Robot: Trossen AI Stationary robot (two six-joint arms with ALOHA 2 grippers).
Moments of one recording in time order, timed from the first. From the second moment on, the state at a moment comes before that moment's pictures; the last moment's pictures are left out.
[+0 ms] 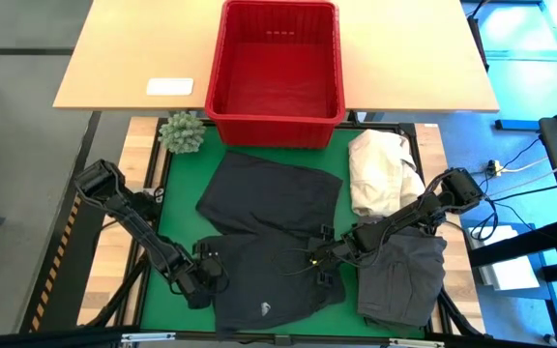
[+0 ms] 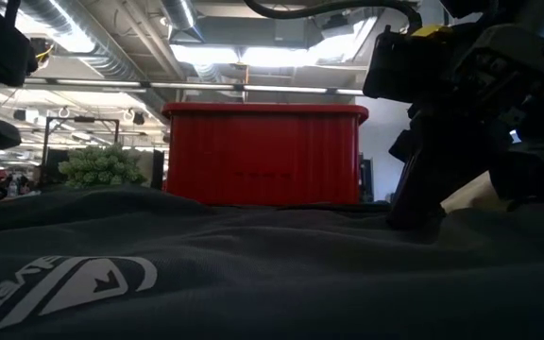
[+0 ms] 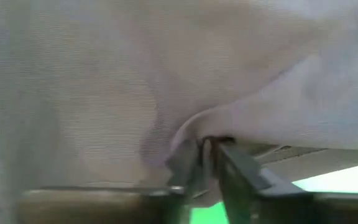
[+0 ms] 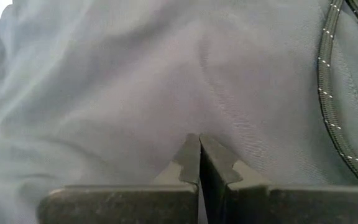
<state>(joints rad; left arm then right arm) -0.80 1.65 0.79 -0.43 -0.24 -0.95 0.45 1.75 0.90 -0.11 0.16 0.54</state>
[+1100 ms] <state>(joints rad) -0.81 1.52 0.82 -0.57 -0.01 -0.82 0.45 1.75 0.90 -0.13 0.16 0.55</state>
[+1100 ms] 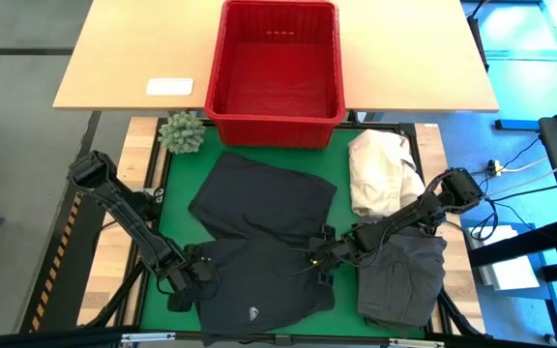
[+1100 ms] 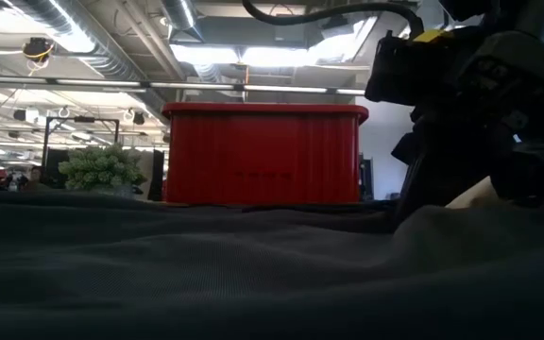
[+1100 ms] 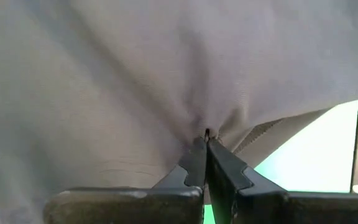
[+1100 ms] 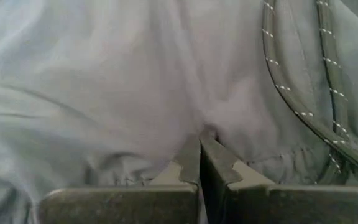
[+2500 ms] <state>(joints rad) -0.80 1.51 0.82 -0.65 0.11 -0.71 0.66 1.91 1.13 -0.39 -0.08 0.75</state>
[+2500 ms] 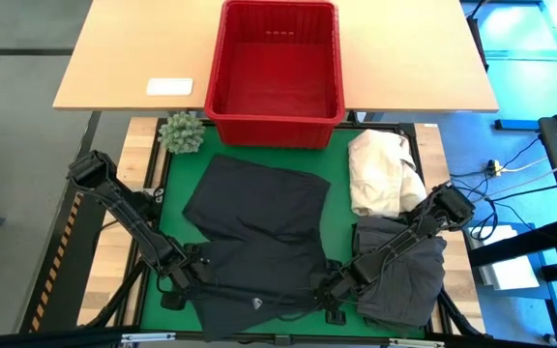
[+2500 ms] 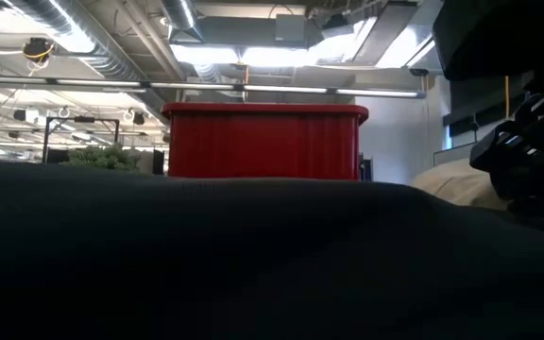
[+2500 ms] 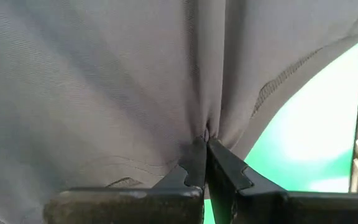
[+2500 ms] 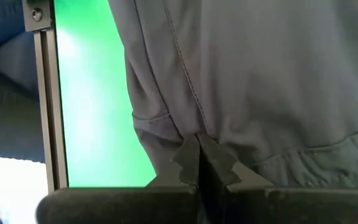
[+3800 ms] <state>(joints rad) -0.75 1.51 1.10 -0.91 0.10 -0.59 0.63 1.80 1.23 -0.45 0.05 0.59</state>
